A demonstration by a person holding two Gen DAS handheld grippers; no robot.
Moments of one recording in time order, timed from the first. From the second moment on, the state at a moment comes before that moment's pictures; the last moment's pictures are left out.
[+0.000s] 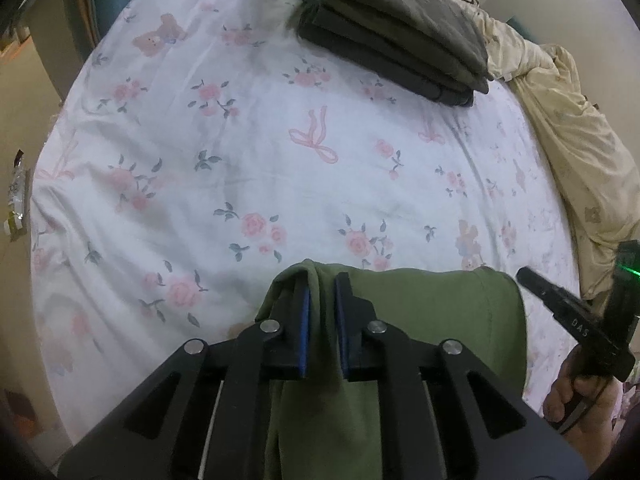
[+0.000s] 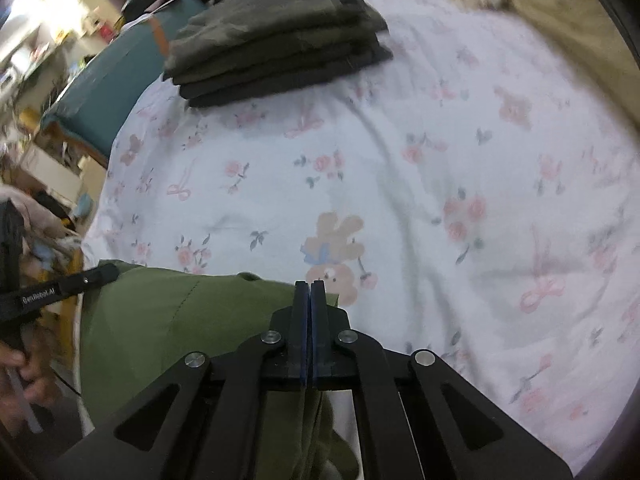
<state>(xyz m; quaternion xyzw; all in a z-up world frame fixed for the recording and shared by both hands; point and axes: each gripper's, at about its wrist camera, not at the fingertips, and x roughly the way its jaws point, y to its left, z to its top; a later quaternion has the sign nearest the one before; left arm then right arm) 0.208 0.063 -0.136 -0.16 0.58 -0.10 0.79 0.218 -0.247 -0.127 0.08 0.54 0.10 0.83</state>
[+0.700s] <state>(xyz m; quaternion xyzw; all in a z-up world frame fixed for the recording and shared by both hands) 0.207 0.066 -0.142 -0.15 0.58 -0.08 0.79 0.248 -0.262 -0.136 0.02 0.62 0.06 0.78</state>
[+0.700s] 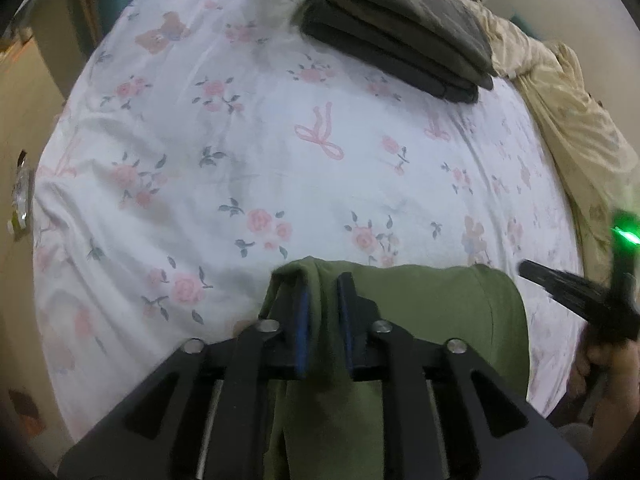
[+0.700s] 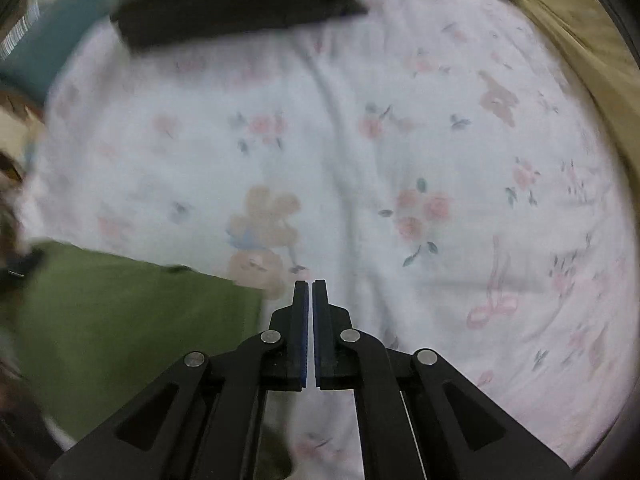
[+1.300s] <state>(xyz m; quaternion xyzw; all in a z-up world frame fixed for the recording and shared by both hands) 0.082 0.020 -0.173 -0.03 0.63 -0.14 0.76 0.098 -0.212 -0.169 0.09 0.66 0.12 0.74</state>
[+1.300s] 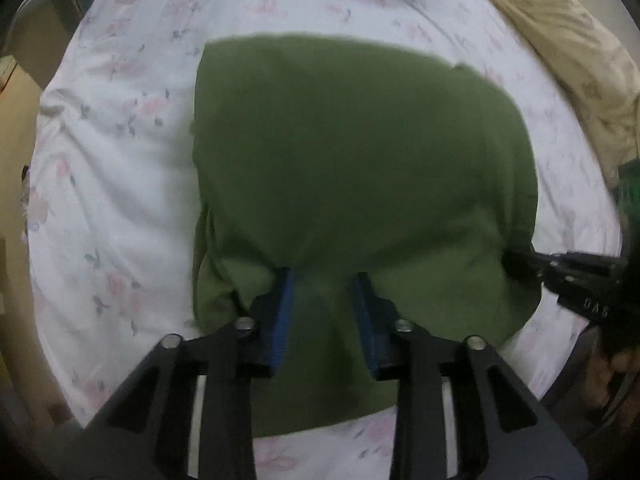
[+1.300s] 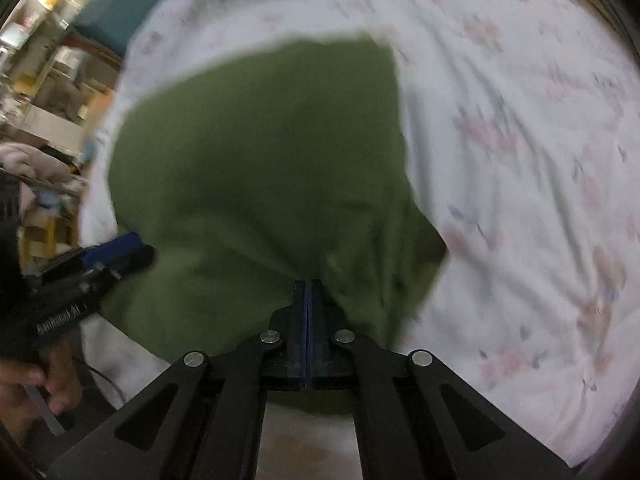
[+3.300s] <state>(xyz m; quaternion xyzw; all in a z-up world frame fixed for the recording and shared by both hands) 0.105 0.077 -0.189 -0.25 0.59 -0.10 0.76 0.134 -0.266 -0.196 0.32 0.58 0.12 0.74</state>
